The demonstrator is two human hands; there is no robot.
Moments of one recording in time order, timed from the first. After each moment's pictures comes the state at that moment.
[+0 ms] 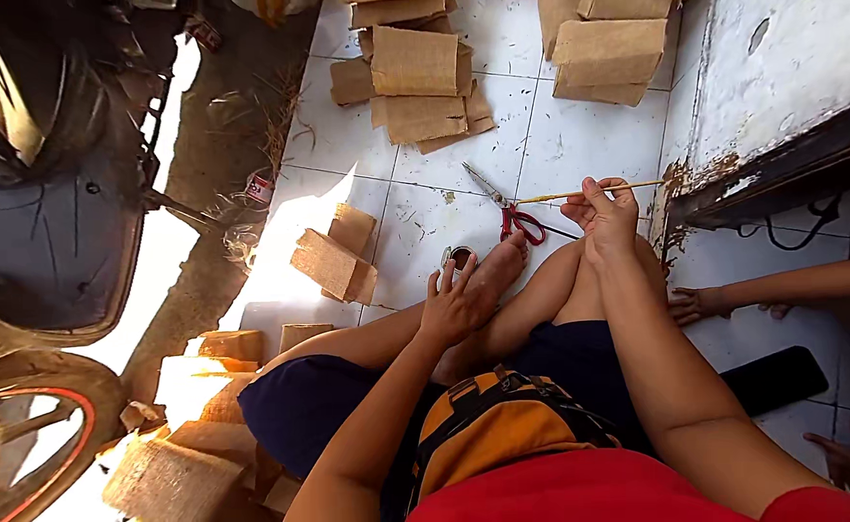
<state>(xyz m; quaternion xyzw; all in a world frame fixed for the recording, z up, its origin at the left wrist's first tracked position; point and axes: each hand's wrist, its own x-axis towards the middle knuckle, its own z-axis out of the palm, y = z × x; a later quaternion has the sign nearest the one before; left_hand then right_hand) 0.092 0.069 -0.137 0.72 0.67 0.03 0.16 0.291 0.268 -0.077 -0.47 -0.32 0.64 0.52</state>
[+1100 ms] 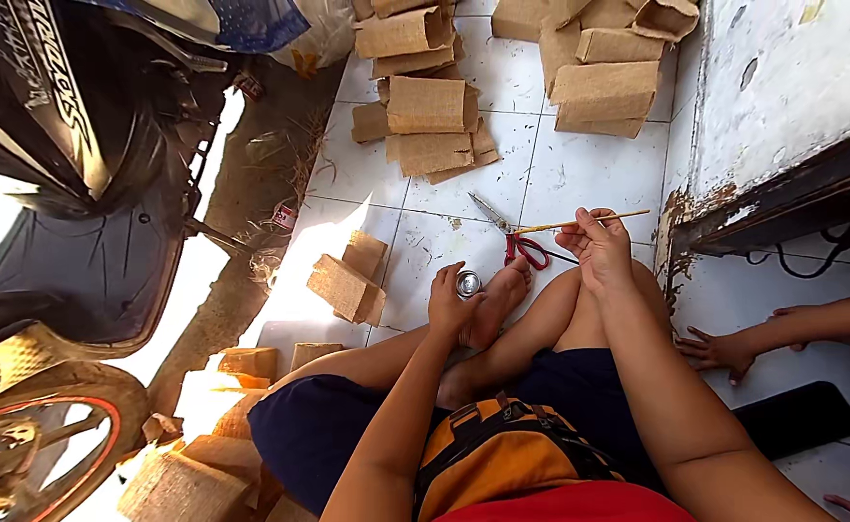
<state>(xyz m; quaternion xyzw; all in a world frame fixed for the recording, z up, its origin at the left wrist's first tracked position) 0.081 0.118 -0.155 0.50 0.78 0.30 0.22 0.294 0.271 -0.076 -0.45 -0.29 0.68 0.49</state>
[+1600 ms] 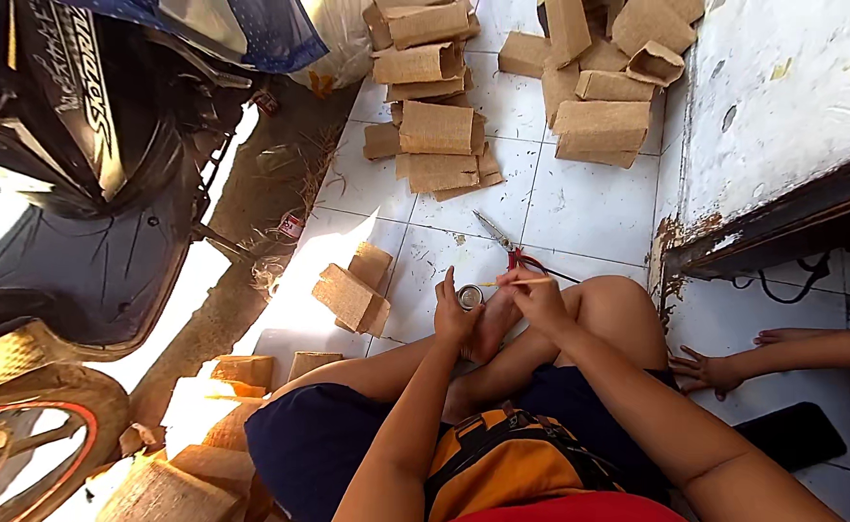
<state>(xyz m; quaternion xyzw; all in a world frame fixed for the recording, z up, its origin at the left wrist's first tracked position) 0.082 0.125 -0.169 0.41 0.82 0.30 0.26 0.254 0.211 -0.100 -0.32 -0.76 0.47 0.31</state>
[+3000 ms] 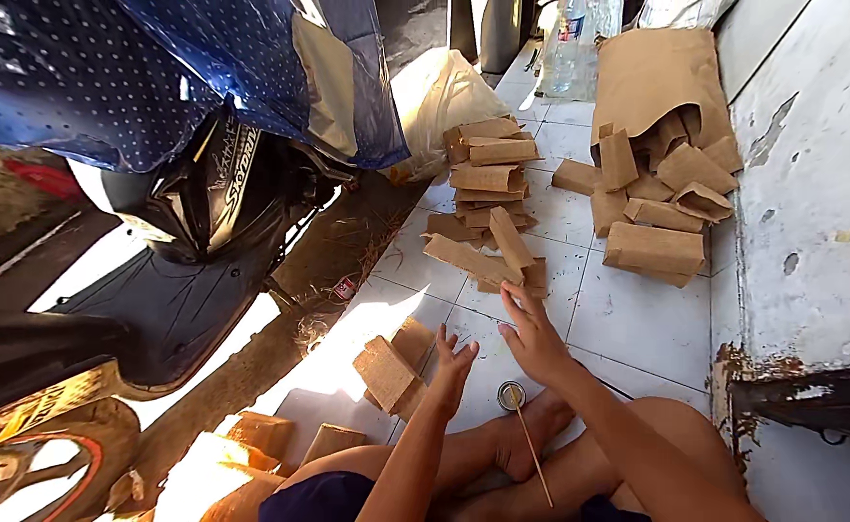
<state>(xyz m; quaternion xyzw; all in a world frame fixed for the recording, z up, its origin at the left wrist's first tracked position) 0.005 0.135 -0.064 0.17 0.62 0.61 0.46 0.135 0.268 -0.027 -0.25 -0.87 0.35 0.22</state>
